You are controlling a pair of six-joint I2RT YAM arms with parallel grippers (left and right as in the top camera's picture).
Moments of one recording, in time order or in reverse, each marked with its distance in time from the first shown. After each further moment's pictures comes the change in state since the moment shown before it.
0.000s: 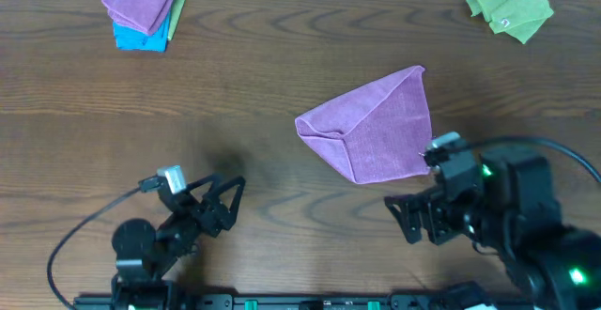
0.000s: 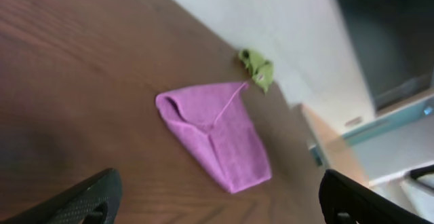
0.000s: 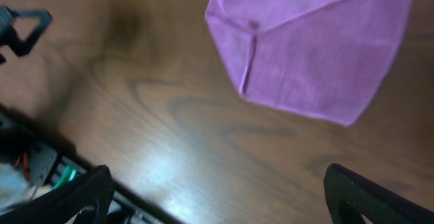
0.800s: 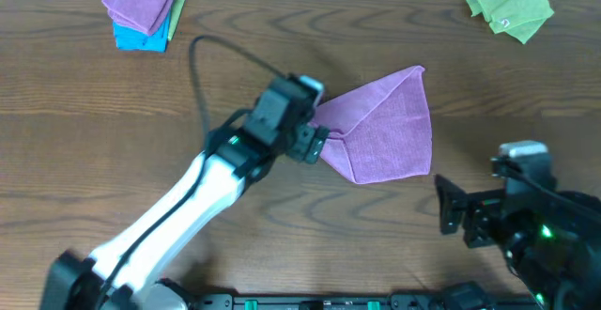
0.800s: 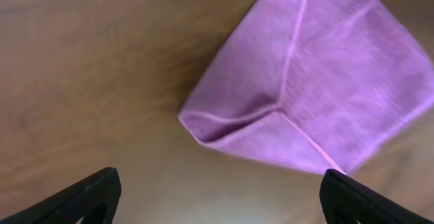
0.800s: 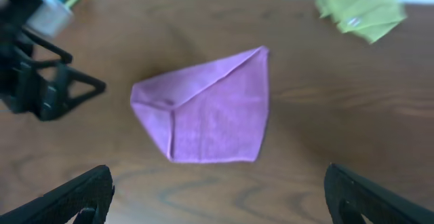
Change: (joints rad) left arm -0.636 1.265 1.009 -0.388 -0.693 0.634; right arm 0.000 -0.162 0.091 0.065 0.360 0.129
